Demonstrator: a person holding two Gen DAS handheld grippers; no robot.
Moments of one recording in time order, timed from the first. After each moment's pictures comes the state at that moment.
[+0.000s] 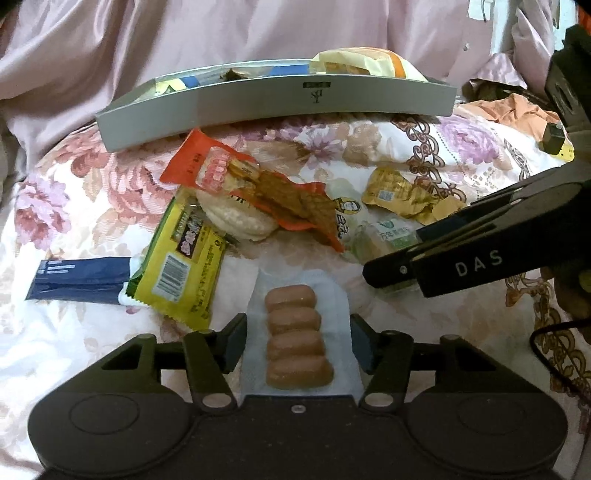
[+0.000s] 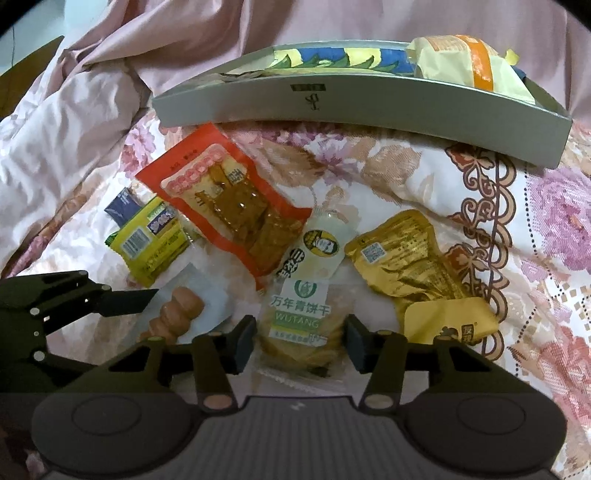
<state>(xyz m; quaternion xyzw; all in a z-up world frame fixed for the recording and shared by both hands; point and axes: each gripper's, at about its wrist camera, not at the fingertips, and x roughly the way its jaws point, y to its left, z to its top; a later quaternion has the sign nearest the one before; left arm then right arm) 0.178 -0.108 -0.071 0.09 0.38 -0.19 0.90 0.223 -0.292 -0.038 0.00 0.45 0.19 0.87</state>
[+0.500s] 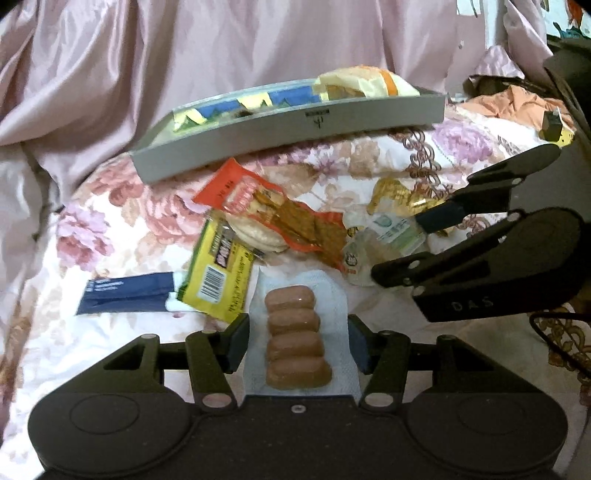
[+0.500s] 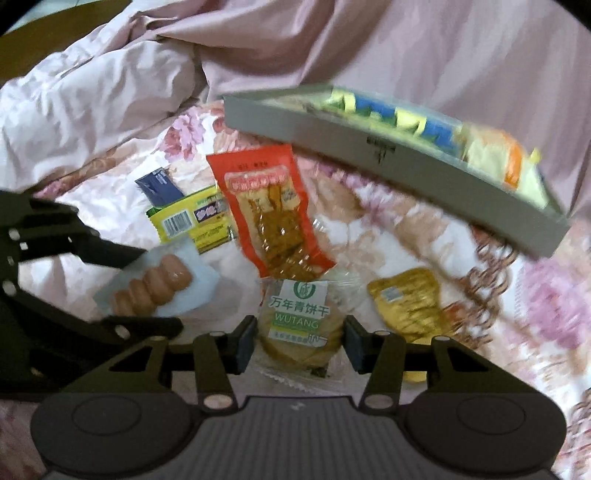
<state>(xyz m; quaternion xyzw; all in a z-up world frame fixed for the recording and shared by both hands) 0.144 -0.100 -0.042 0.13 0.35 -0.16 0.91 0.174 -0.263 -0.017 -0.14 0.36 0.20 0.90</state>
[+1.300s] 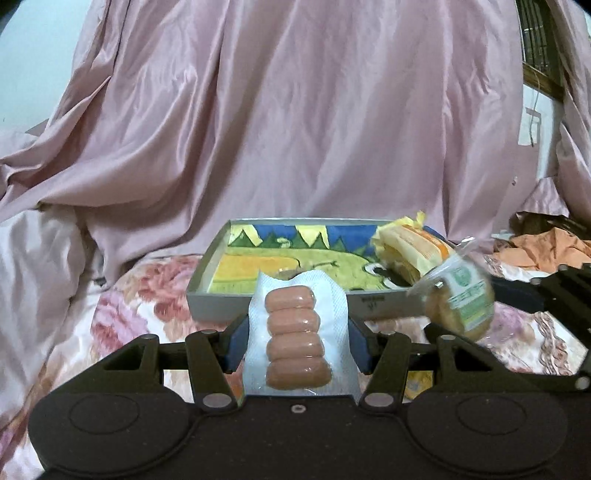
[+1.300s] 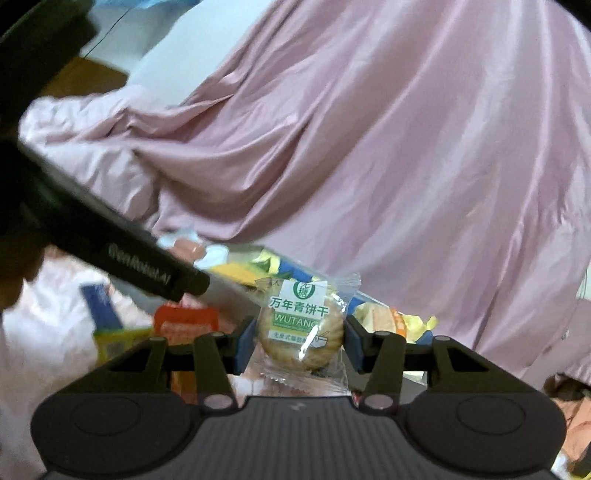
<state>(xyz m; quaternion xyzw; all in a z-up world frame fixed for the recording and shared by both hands) 0.188 -0.107 0.038 0.03 0.21 -0.09 0.97 0.151 -0.264 0.036 -0.18 0.10 0.12 0.97</state>
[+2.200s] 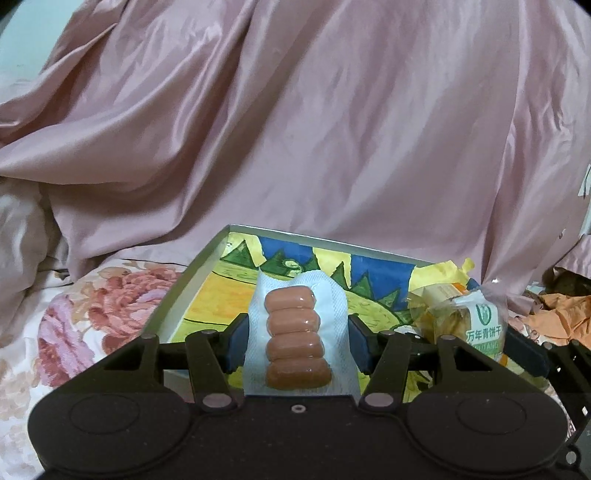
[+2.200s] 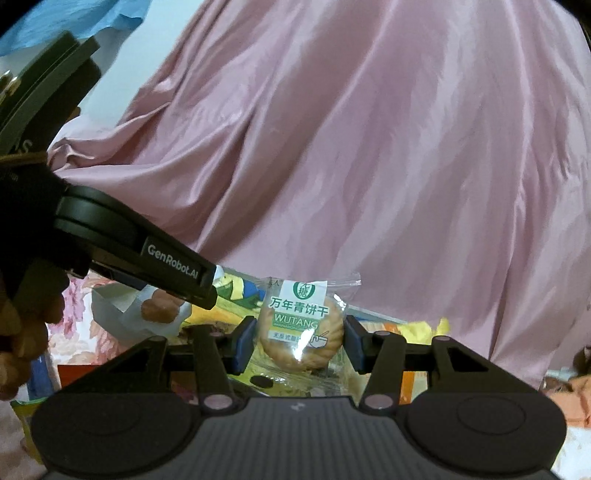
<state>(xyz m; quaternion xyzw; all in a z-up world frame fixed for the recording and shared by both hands) 0.315 -0.123 0.035 -0.06 0.24 -0.06 0.97 0.249 -0.277 0.023 -0.10 0.09 0.10 0.98</state>
